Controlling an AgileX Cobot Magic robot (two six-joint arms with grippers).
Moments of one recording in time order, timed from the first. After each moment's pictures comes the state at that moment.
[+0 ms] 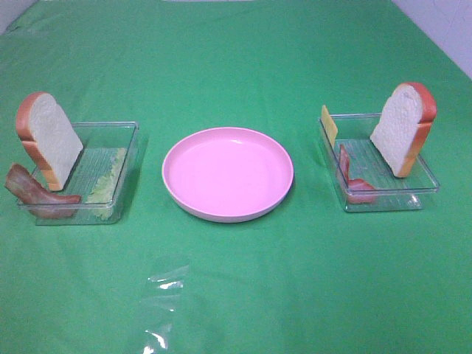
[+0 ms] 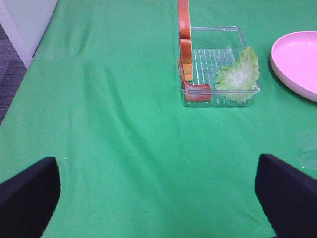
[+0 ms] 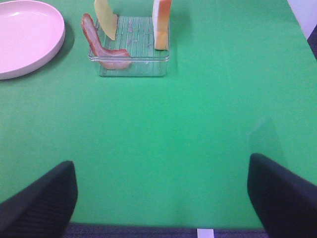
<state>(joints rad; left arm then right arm) 0.02 -0.01 -0.52 -0.01 1.09 -0.01 0.07 0.00 -0.46 0.00 1.11 -0.01</state>
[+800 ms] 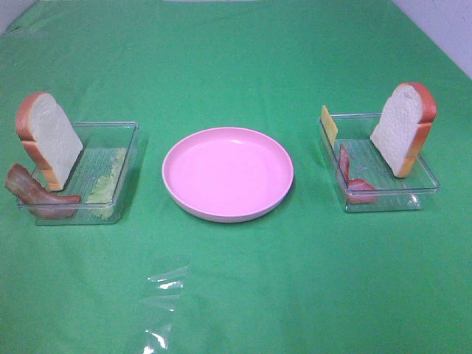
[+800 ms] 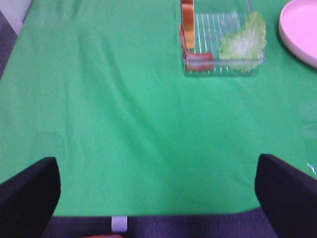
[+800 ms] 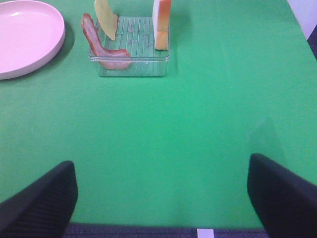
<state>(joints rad) 0.02 0.25 -0.59 -0.01 1.17 0.00 0.07 0.00 -0.46 0.00 1.11 -0.01</state>
